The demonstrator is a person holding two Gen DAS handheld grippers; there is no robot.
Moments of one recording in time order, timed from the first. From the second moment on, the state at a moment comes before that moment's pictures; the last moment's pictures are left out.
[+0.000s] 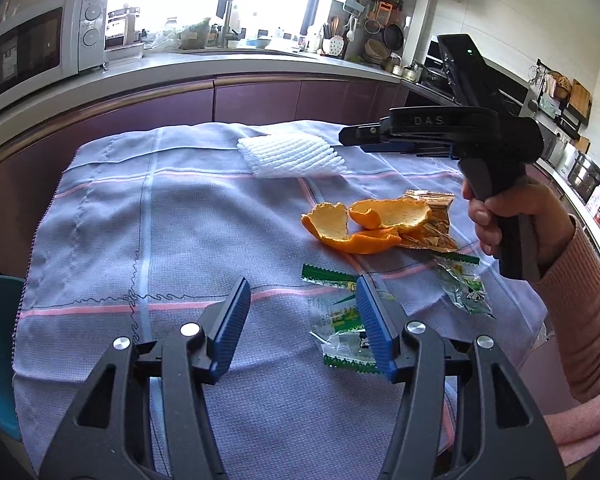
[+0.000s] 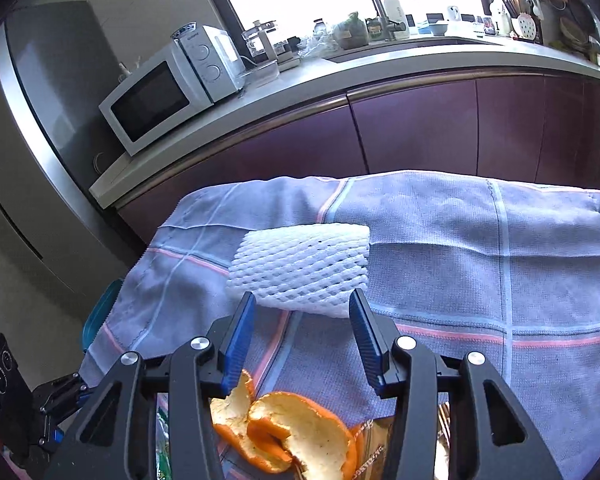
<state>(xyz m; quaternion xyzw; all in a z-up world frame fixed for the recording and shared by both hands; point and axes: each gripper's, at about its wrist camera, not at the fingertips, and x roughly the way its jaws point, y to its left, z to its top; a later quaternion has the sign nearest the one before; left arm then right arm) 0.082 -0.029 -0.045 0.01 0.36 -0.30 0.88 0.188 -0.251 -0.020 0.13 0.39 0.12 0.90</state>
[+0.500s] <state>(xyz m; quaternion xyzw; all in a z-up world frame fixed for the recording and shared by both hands) 0.083 -0.040 -0.069 0.02 0.41 -0.34 0.85 0.226 -0.245 -0.049 0.15 0.43 0.13 0.88</state>
